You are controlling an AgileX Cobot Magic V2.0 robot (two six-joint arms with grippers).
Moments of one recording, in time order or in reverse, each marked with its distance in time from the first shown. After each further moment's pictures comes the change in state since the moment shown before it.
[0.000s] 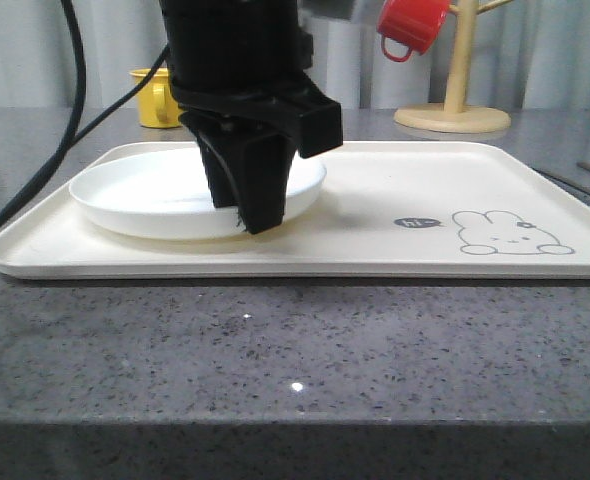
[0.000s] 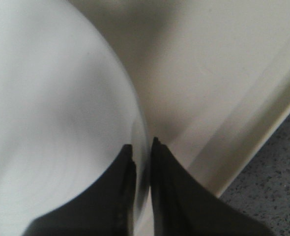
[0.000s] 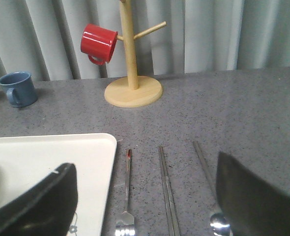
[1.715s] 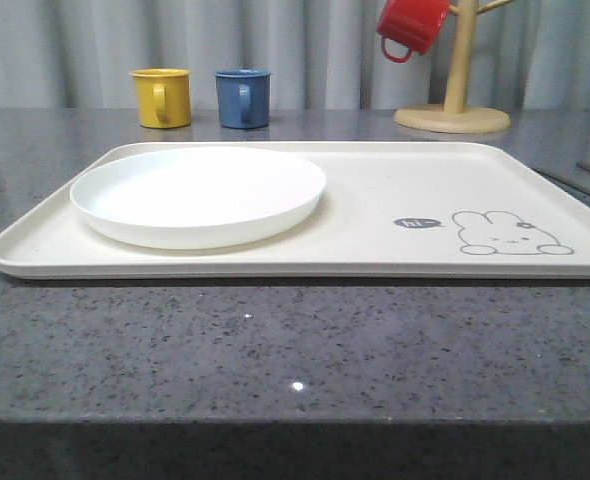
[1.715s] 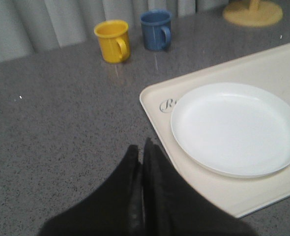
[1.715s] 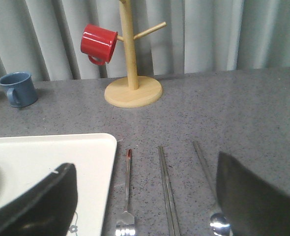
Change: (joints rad) left arm 0.507 -1.322 0.926 -0.055 -0.647 -0.057; right arm 0.000 0.000 0.000 0.000 0.000 0.000
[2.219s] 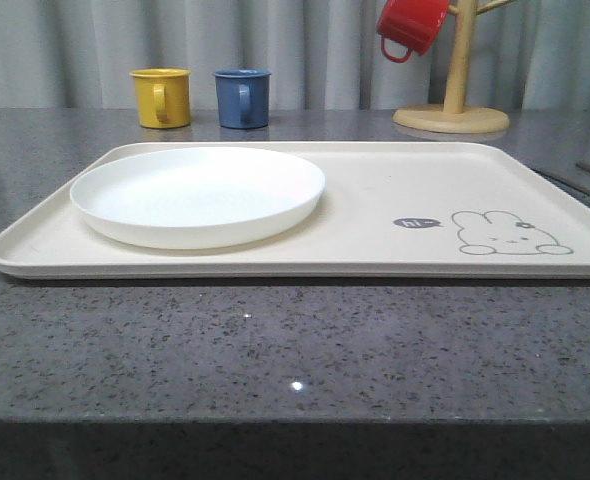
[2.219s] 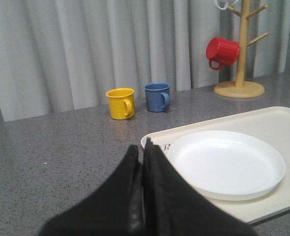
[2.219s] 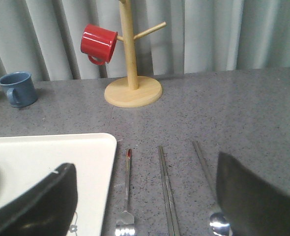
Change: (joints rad) left arm 0.002 -0.465 0.251 -0.026 -0.099 -0.002; right arm 0.000 0.000 0.000 0.000 0.000 0.000
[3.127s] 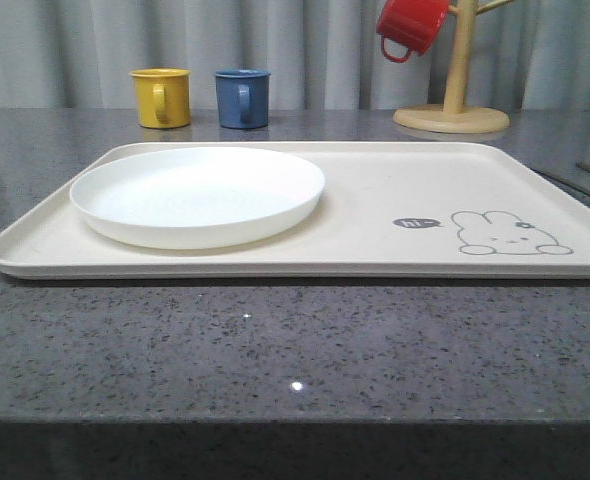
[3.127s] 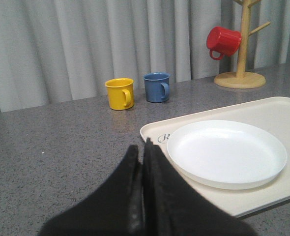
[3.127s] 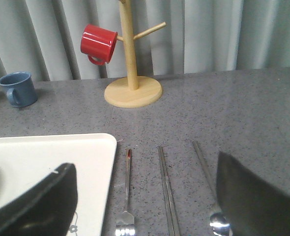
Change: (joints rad) left arm 0.000 0.000 0.036 -0.002 -0.010 0.000; right arm 0.000 0.000 0.000 0.000 0.000 0.000
